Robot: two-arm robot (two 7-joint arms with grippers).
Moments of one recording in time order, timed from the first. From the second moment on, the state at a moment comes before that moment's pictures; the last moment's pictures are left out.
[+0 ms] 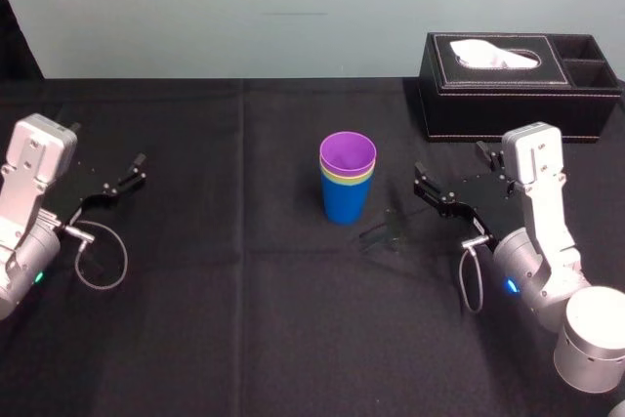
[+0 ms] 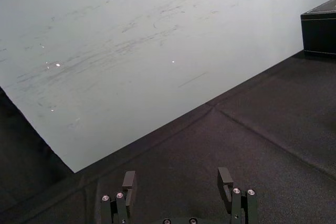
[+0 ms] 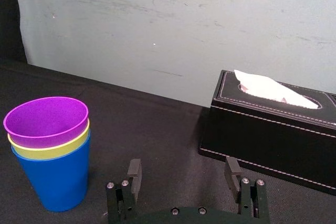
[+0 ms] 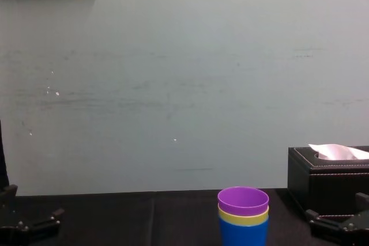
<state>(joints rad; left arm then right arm) -0.20 0.60 0.45 -1.41 -0.25 -0.12 0.03 0.09 0.26 -0.23 -1.46 0.08 -0.03 0.07</state>
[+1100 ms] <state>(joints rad) -0.20 0.60 0.45 -1.41 -0.25 -0.12 0.03 0.09 0.26 -0.23 -1.46 0.08 -0.03 0.07</state>
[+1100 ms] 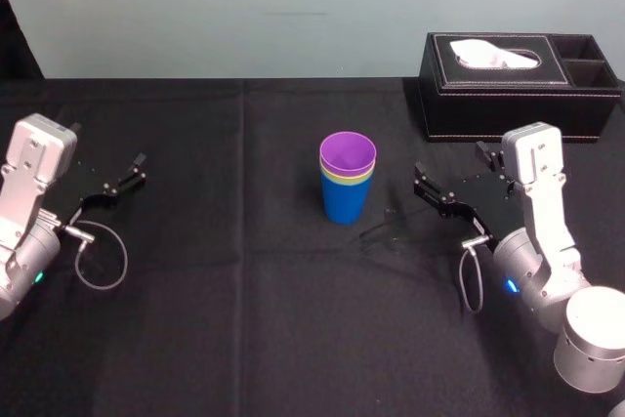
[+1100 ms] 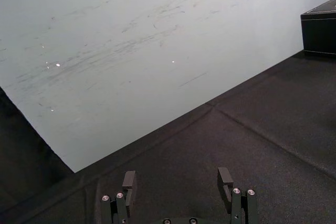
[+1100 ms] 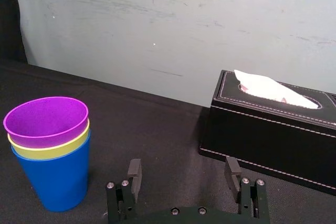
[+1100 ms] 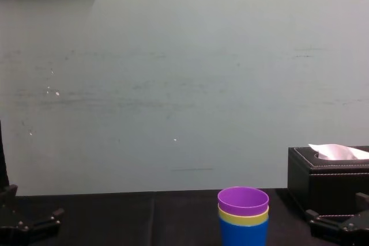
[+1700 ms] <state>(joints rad) -0.20 0.60 0.45 -1.41 -0.25 -0.12 0.03 0.09 0.26 -0.23 -1.46 0.08 -0.03 0.07</state>
